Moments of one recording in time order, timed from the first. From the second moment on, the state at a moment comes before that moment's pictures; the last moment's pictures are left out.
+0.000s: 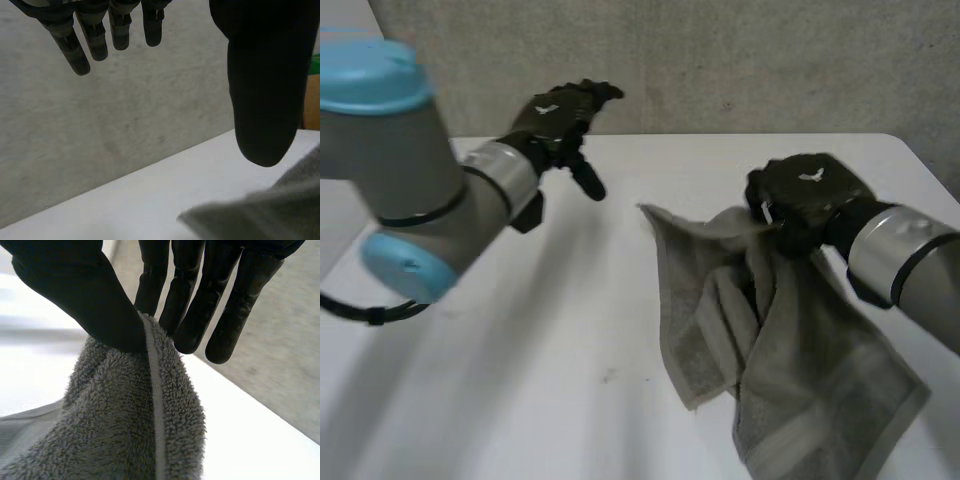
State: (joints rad) left arm 4.22 -2.10 -1.03 3.10 -1.40 3.07; right arm 1.94 -1.43 1.50 0.18 1.29 2.84; left_hand 0.17 0.17 0.17 0.17 0.02; right_hand 0.95 1.17 1.18 1.19 0.97
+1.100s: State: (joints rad) left arm 4.02 -2.35 -1.07 3.00 -1.62 2.83; right arm 2.05 -1.48 1.55 0.14 1.49 2.77; left_hand 0.21 0.21 0.21 0.21 0.04; right_hand 0.95 1.17 1.19 1.19 0.98
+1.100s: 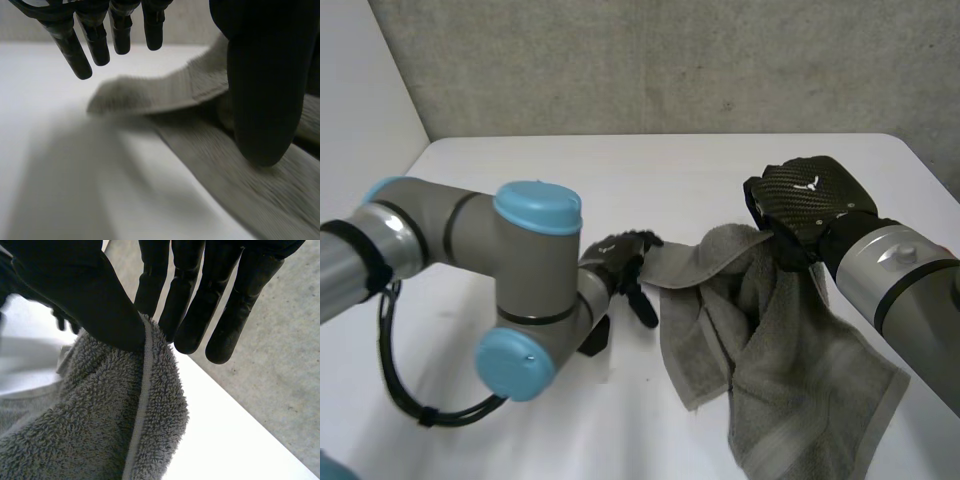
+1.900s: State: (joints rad) left arm 4.13 -2.47 -0.70 3.38 -1.69 2.97; right arm 2.02 -1.34 1.35 0.10 1.44 2.76; left_hand 1.18 1.21 1.21 1.21 1.03; right_hand 0.95 1.18 1.19 1.19 0.99
